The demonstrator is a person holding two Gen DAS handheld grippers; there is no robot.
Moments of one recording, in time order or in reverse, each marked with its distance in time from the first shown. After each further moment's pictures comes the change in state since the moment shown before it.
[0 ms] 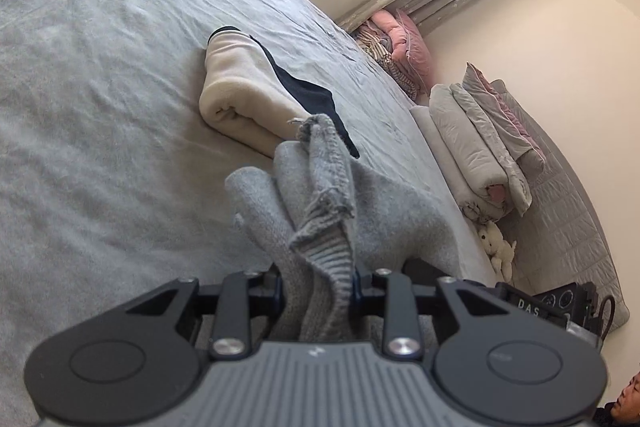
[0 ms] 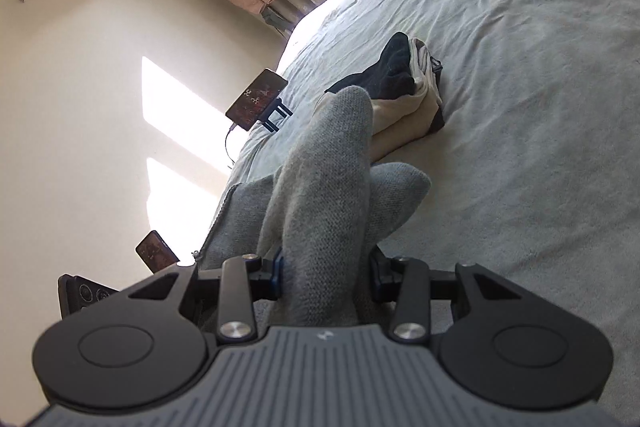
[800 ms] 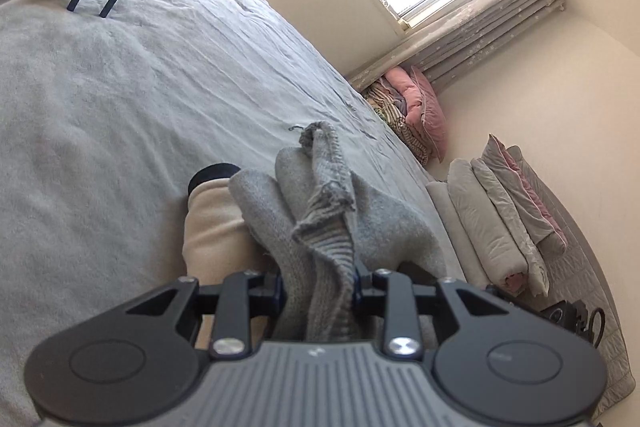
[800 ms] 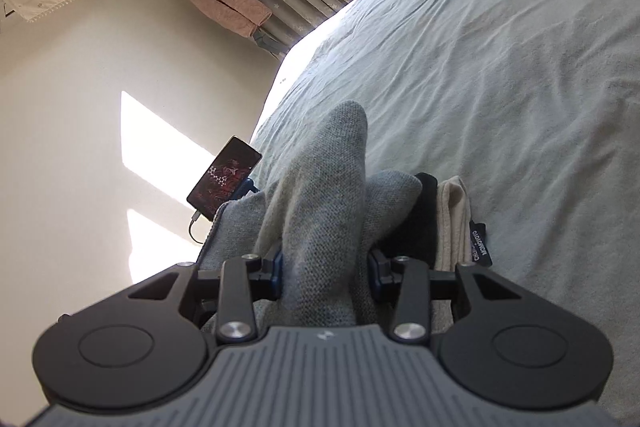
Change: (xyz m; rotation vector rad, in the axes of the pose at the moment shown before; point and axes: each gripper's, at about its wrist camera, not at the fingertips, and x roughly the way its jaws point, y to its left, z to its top) left arm 0.112 0.058 0.133 -0.092 -0.138 -0.028; right arm 0.134 -0.048 0.144 0.010 -0.049 0.022
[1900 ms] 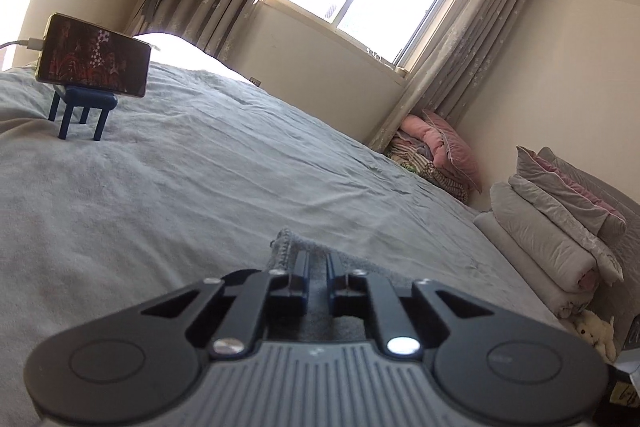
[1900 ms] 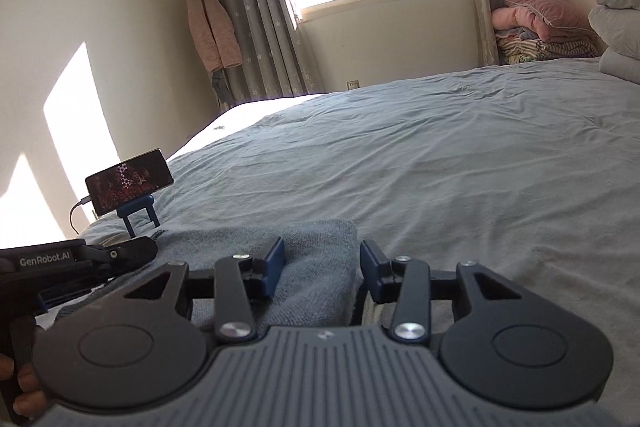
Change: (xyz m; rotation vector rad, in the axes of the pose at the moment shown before) left arm 0.000 -0.036 -0.001 0.325 -0.278 0.159; right arm -0.011 0.038 -0.030 -0.476 -0.292 -0.358
